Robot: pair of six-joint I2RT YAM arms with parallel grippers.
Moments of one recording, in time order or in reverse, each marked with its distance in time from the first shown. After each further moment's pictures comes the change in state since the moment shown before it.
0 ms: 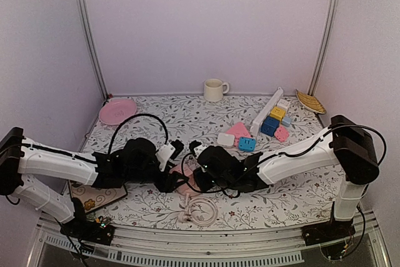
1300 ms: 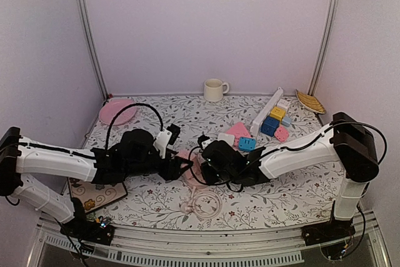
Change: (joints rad) left arm 0.013 0.003 0.050 0.076 -0.030 -0.113; right arm -0.050 -0.008 0.000 -0.055 0.032 0.026
